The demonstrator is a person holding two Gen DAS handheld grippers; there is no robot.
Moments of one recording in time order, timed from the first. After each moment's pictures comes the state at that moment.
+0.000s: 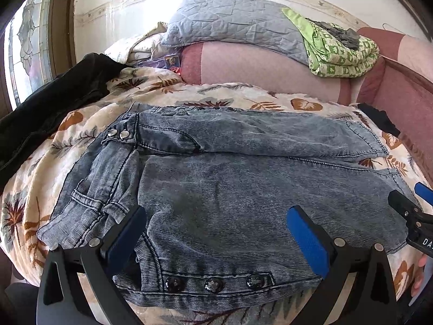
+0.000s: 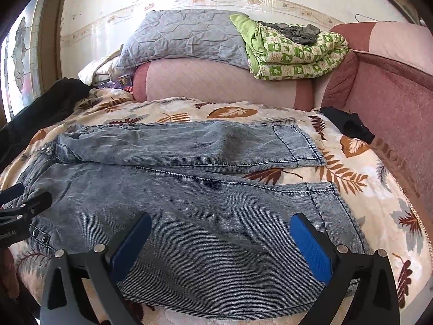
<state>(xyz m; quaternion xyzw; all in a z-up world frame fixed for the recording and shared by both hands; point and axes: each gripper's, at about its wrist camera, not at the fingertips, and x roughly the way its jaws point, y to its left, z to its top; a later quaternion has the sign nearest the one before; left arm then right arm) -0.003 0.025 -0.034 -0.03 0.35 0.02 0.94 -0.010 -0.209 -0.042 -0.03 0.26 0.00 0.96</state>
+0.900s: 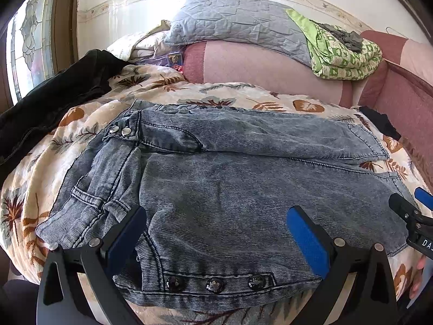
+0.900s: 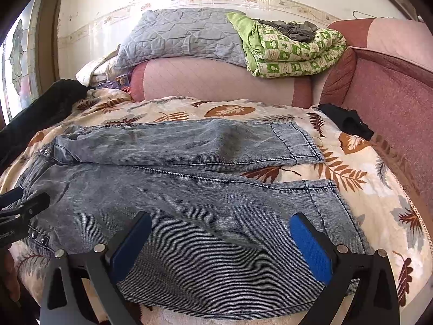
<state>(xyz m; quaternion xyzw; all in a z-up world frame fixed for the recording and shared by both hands) -0.003 0.029 -0.035 -0.04 0.35 0.03 0.94 -0.008 -0.211 -0.042 -0.03 0.27 0.00 0.96</state>
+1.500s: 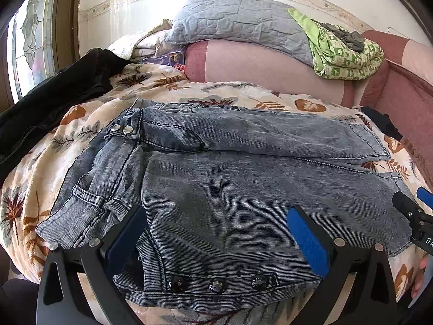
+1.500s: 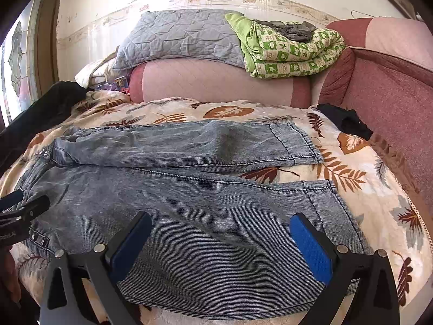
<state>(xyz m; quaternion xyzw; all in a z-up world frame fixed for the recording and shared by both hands) -0.005 0.033 -0.038 -0.04 0.35 0.03 0.94 -0.009 -0.213 -0.041 -0.02 0.27 0.00 0.96</state>
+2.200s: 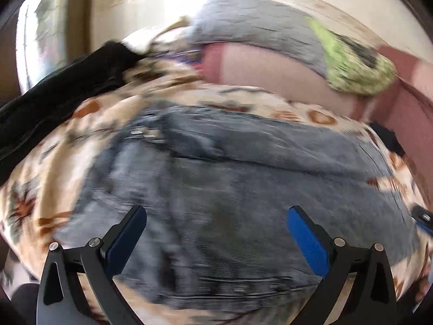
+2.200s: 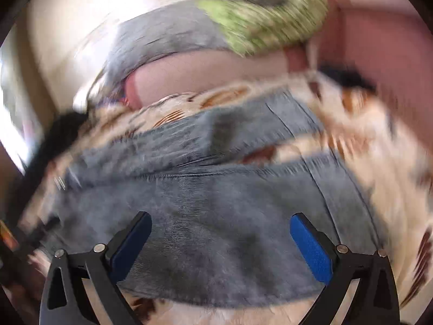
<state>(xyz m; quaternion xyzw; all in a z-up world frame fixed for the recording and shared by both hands) -0.002 0.079 -0.015 -0.09 0.36 0.07 0.93 -0.004 -0.302 -0.031 0.19 0.35 0.04 0.92</state>
